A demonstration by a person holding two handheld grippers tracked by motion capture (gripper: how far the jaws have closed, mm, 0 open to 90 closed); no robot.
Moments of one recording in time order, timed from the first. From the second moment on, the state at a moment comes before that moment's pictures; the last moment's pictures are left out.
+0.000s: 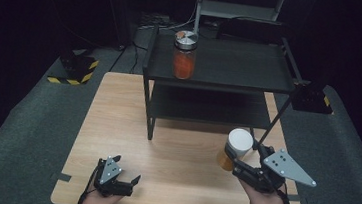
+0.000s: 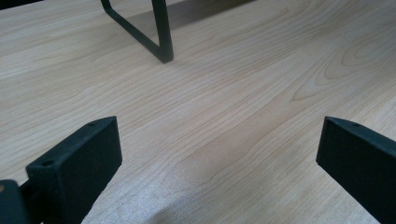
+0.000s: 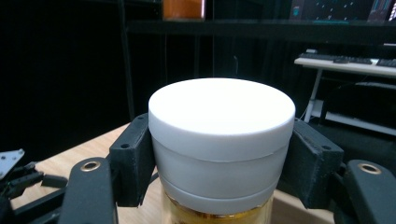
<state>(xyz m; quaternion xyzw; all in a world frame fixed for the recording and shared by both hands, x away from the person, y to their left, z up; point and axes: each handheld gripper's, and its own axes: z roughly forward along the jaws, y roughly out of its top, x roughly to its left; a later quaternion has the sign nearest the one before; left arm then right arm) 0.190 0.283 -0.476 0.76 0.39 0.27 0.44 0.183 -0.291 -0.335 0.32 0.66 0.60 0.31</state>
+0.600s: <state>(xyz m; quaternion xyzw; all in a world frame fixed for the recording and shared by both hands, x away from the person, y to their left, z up) 0.190 0.283 -0.476 0.76 0.39 0.27 0.44 0.186 -0.293 -0.301 0.31 0.65 0.61 0.34</state>
